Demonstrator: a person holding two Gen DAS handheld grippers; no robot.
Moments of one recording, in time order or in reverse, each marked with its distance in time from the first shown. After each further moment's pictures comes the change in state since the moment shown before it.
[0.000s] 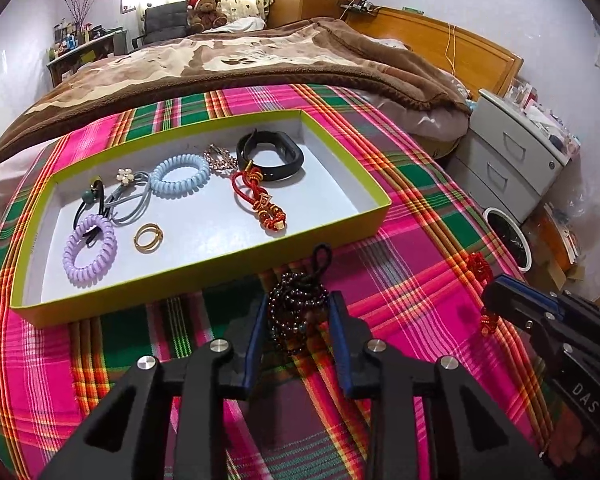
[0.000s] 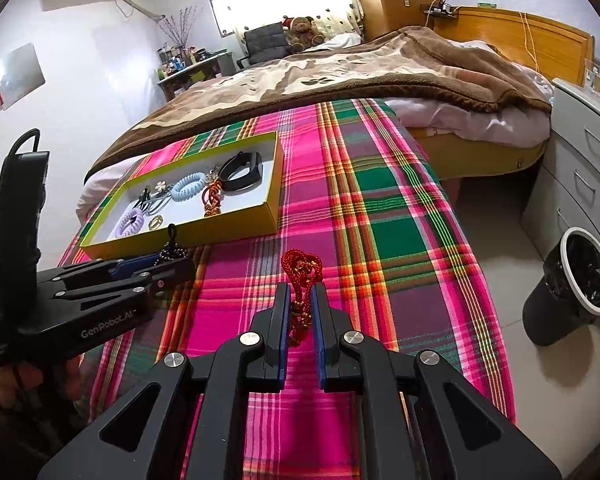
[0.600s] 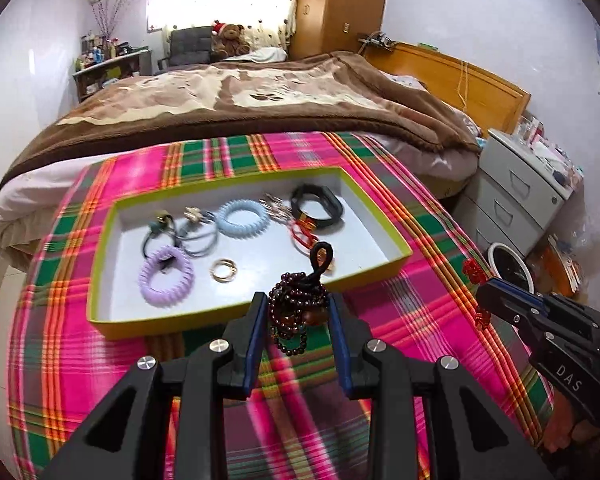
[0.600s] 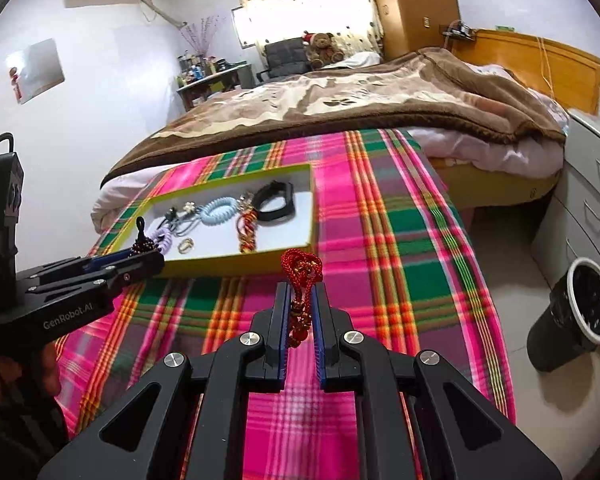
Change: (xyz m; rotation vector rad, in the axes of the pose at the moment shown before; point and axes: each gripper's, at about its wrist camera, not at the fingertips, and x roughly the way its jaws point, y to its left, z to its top) left arm -0.051 0.035 0.011 -0.046 -0.116 0.049; right arm -0.009 0.030 0.026 -0.062 -0.059 0.047
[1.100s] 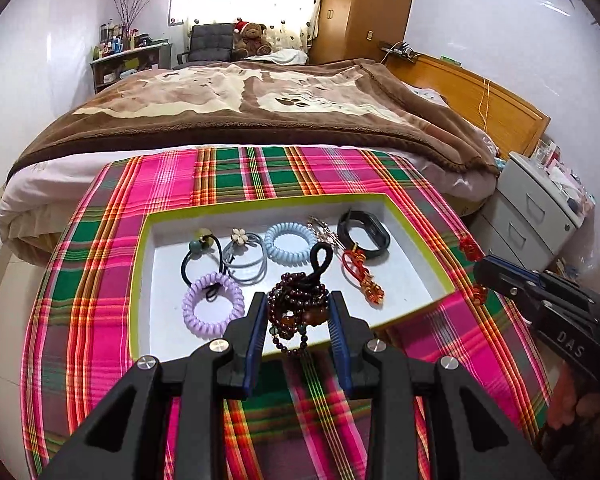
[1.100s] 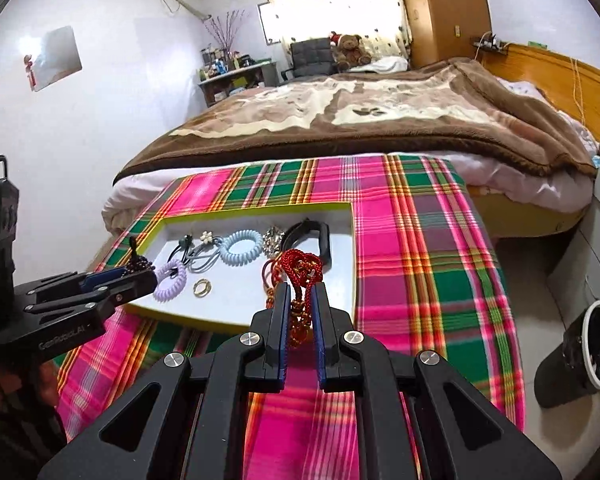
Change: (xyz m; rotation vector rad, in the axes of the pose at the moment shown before) left arm 0.013 0.044 0.024 -0.070 -0.001 0.013; right arm 0.048 0.020 0.050 -0.062 0.030 0.053
